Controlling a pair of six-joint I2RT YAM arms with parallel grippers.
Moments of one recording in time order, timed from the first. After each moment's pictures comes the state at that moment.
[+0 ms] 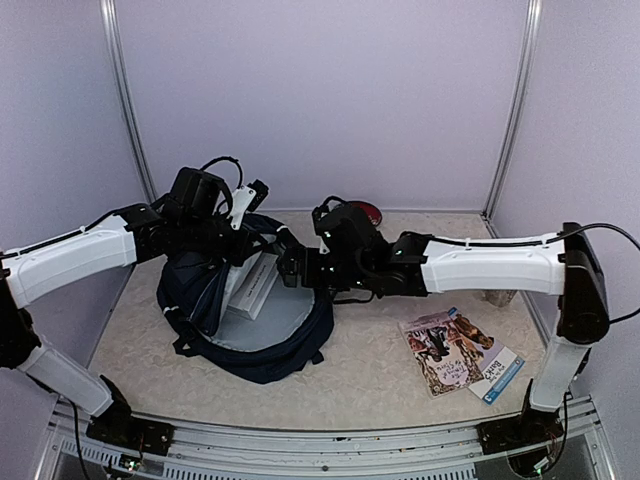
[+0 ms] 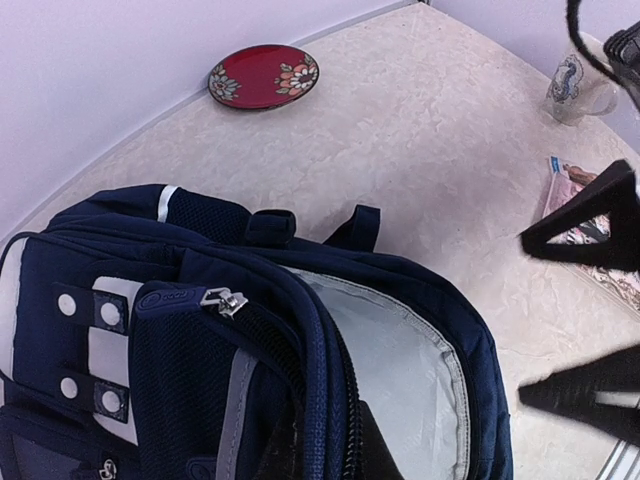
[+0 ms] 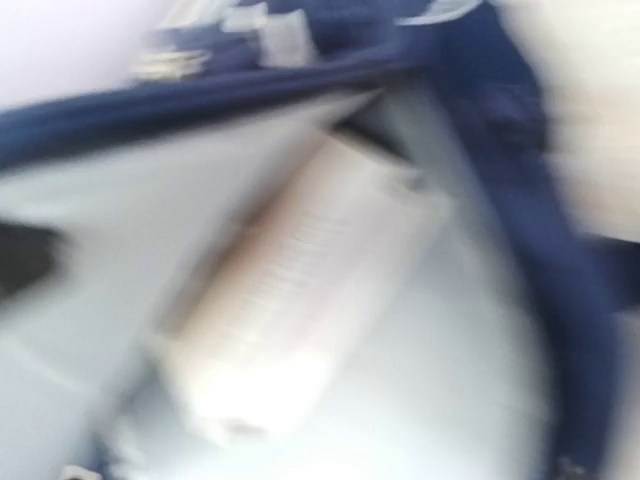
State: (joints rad) left arm -0.68 1.42 1.19 -0.39 0.04 0.01; right arm 1.05 1.82 1.41 -0.14 0.25 0.71
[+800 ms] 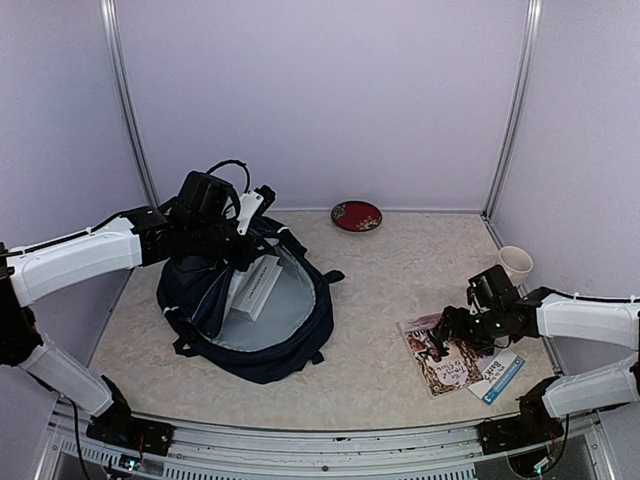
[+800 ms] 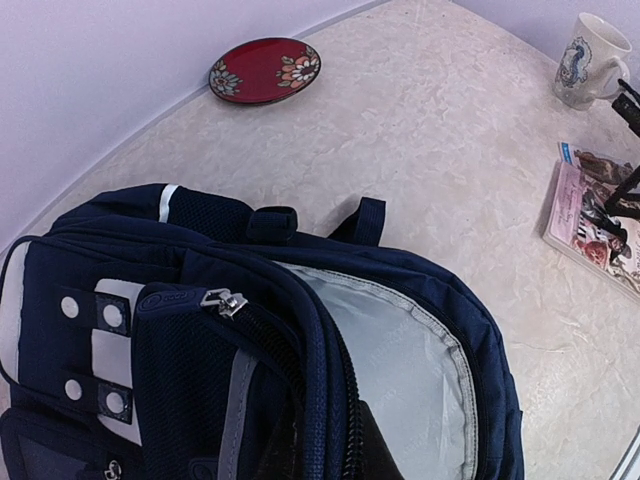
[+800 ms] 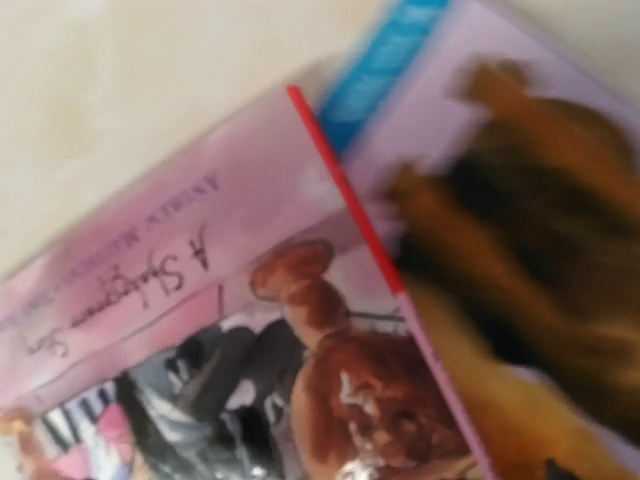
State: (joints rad) left arm -0.72 1.44 1.19 -0.39 -0.02 0.04; right arm 0.45 1.16 0.48 -0.34 -0.02 0.77
